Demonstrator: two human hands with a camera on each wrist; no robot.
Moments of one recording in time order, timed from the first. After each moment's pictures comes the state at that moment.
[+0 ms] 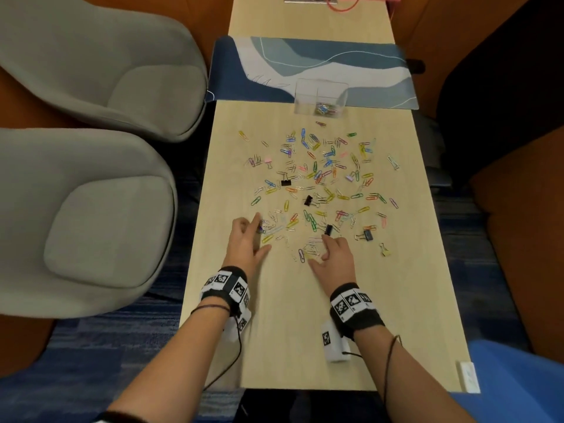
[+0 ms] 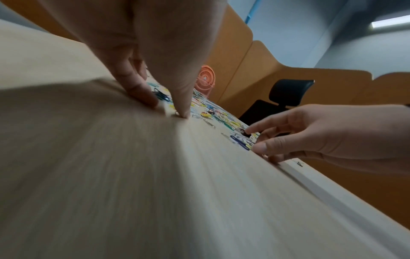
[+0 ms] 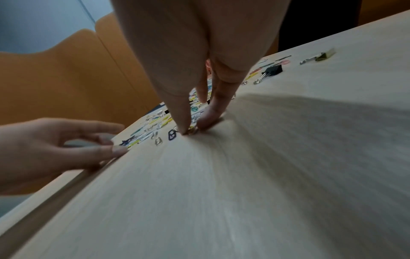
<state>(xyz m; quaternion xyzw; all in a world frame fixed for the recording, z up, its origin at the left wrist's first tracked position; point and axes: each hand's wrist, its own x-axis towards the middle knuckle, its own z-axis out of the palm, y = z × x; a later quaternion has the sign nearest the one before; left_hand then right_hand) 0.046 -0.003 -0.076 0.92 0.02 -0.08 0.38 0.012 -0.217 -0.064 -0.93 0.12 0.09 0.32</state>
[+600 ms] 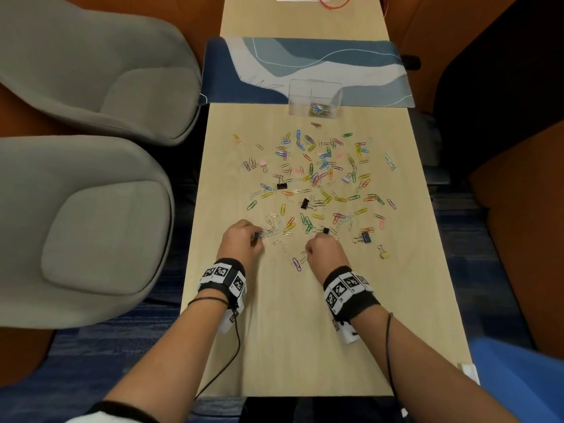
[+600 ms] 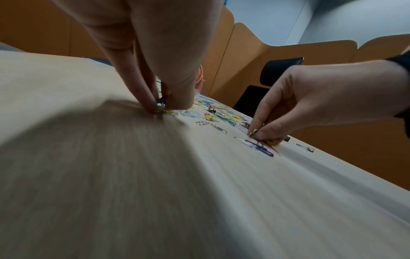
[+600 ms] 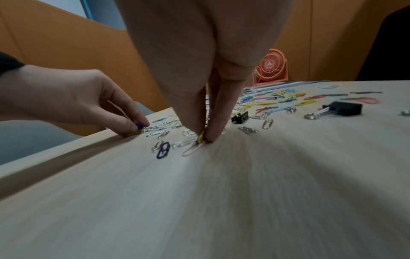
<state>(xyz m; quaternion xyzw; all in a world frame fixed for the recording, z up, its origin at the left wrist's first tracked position) 0.076 -0.005 -0.062 0.95 -0.03 -0.05 0.30 0.050 -0.212 -0.058 -0.97 -0.02 0.13 0.19</state>
